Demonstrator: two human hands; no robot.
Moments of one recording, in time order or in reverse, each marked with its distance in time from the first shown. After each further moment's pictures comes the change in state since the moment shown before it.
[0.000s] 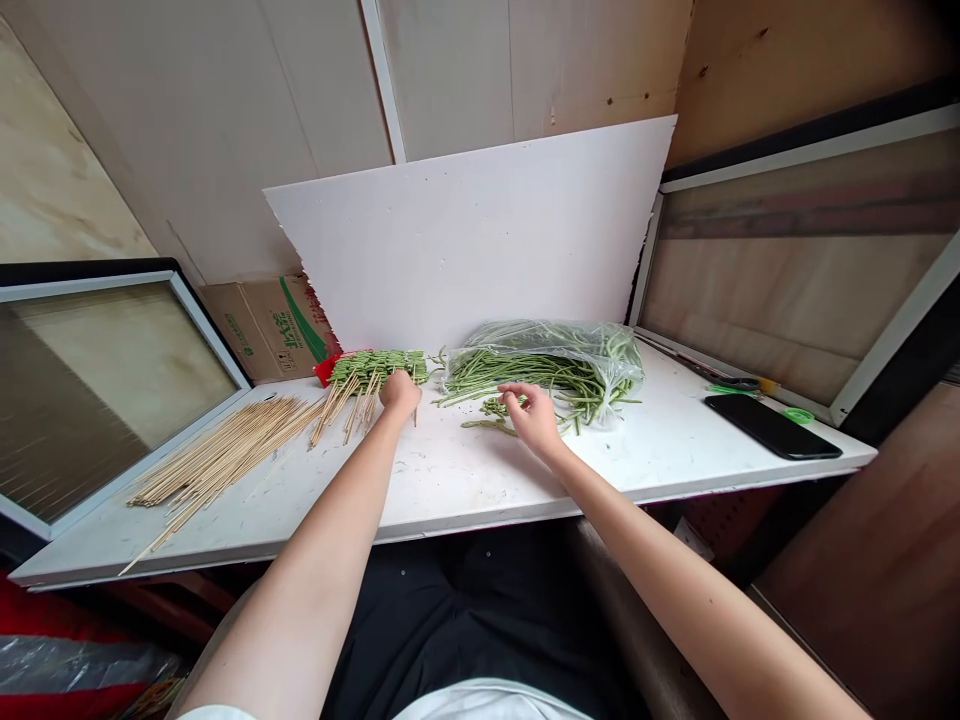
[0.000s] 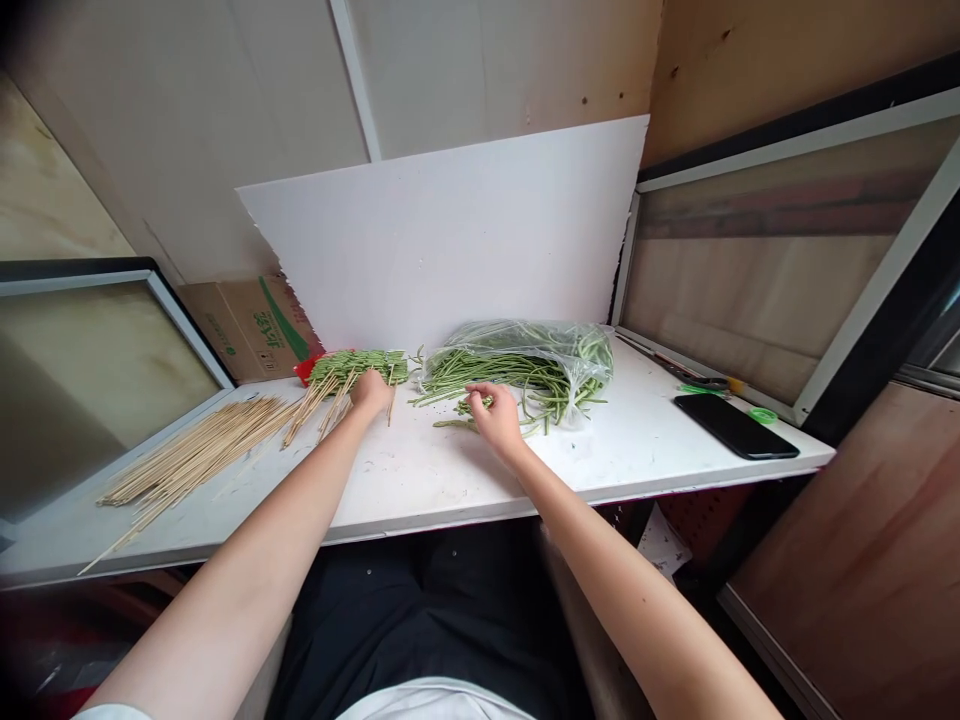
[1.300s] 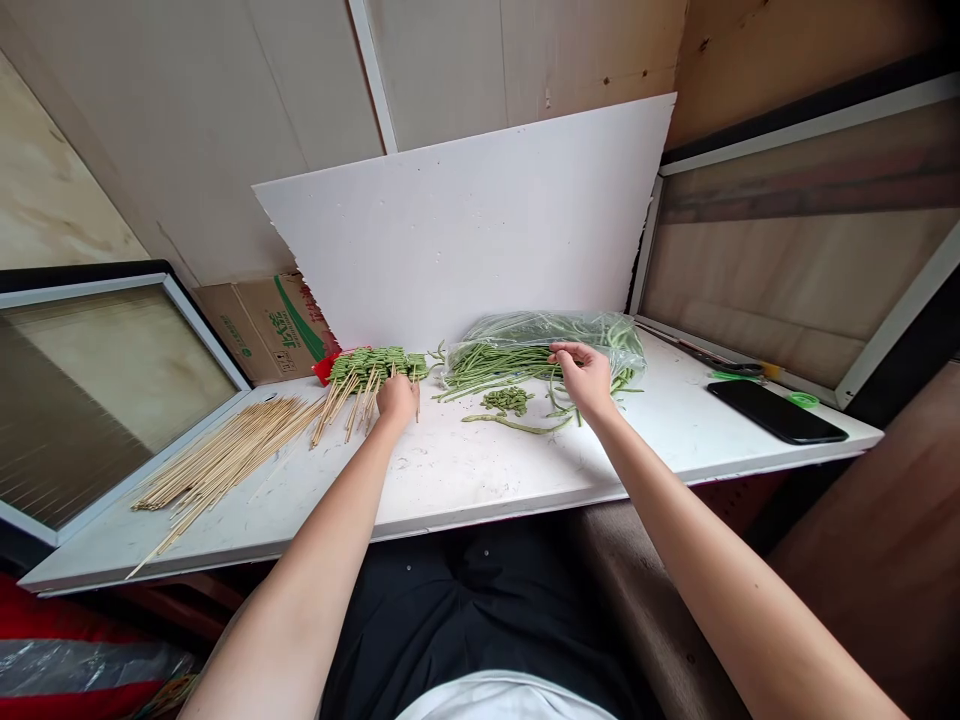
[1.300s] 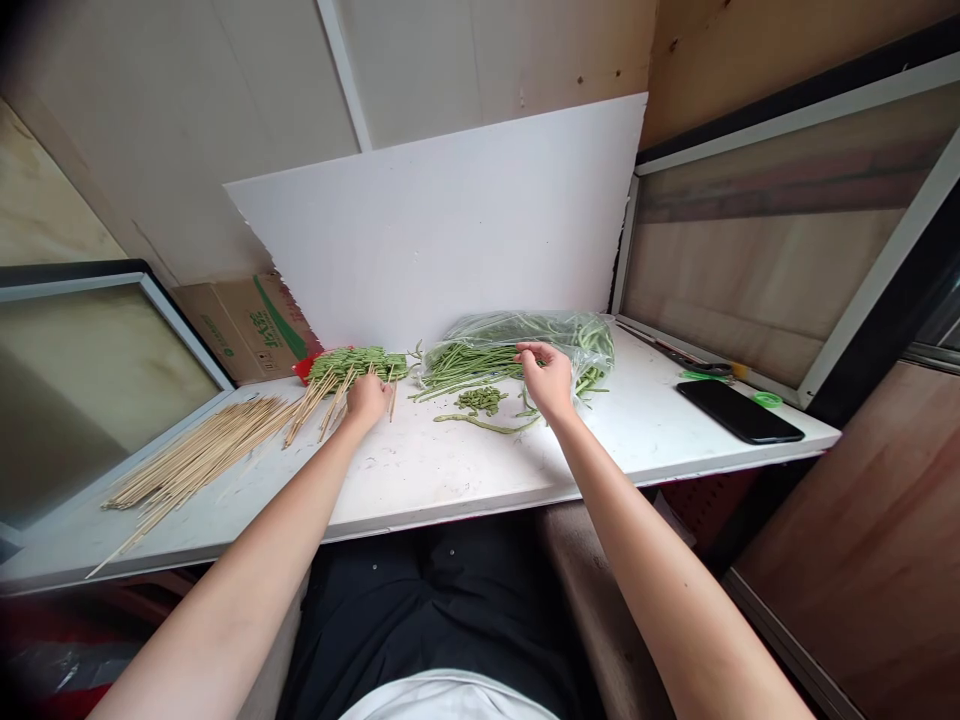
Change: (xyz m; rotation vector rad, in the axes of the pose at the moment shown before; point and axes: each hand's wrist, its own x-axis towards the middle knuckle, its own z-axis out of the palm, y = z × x) left_hand -0.031 -0.017 -0.002 0.081 0.085 0.197; right_hand 0.044 -0.002 -0.074 0.017 0.252 0.074
